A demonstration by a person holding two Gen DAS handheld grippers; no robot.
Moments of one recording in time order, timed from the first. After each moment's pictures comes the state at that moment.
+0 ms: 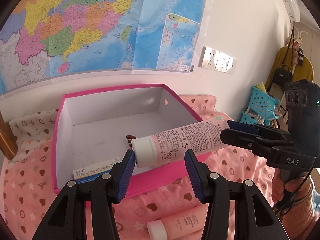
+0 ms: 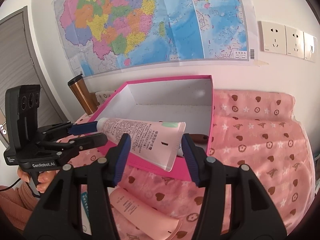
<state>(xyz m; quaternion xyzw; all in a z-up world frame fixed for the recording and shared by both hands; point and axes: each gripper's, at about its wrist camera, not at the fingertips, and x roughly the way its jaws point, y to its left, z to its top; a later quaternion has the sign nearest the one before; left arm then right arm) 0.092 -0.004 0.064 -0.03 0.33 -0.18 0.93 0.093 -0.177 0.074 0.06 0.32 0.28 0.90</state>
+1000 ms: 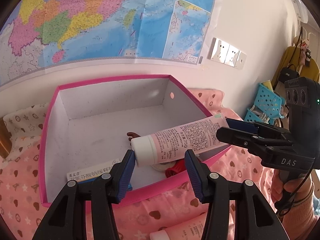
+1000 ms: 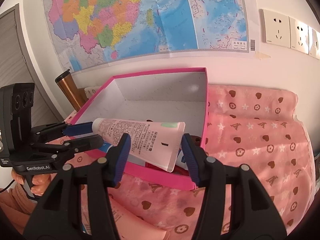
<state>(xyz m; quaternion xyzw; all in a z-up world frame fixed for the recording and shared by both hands) 0.126 -0.007 0.047 -0.03 0.36 -0.17 0.92 0.133 -0.177 0.058 0.05 0.35 0.26 0.90</state>
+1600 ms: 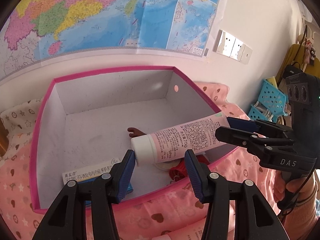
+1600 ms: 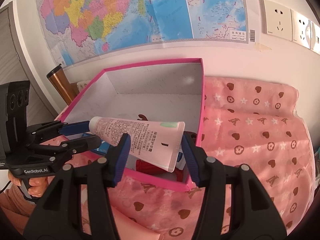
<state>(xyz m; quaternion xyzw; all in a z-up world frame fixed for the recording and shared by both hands) 0.146 -0.009 0.033 -0.03 0.38 -0.17 0.91 0.150 -0.174 0.044 0.04 0.38 0.25 0.89</state>
